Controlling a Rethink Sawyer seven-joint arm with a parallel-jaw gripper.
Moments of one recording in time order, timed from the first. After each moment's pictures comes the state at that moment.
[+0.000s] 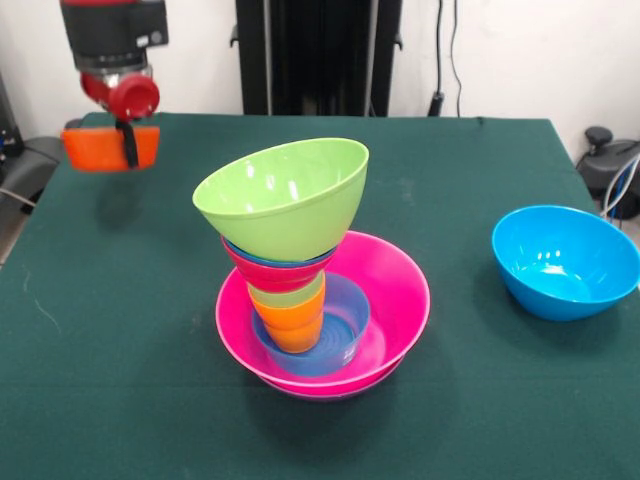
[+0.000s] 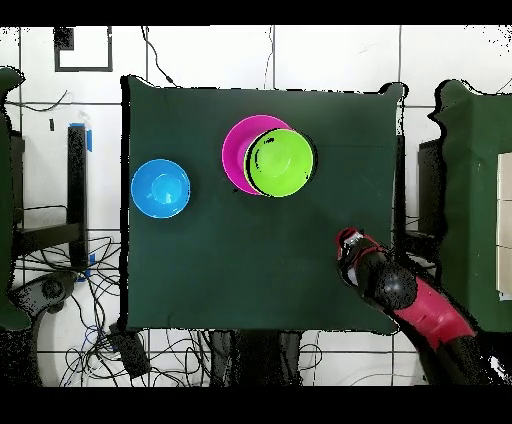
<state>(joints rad) -0.94 -0.66 0.21 1.98 -0.16 0.13 2.01</state>
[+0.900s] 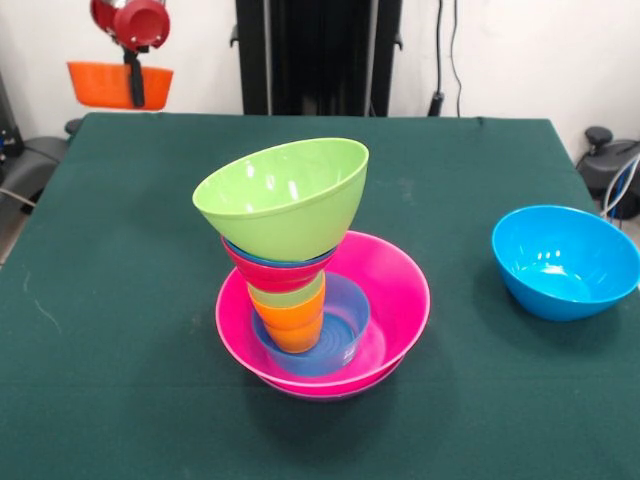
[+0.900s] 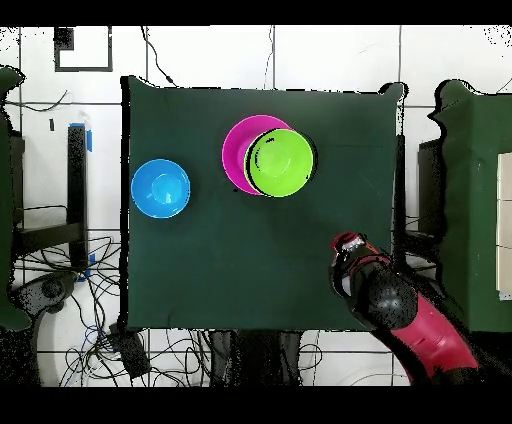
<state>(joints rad) -0.87 -0.88 0.17 2.13 0.00 0.15 2.02</state>
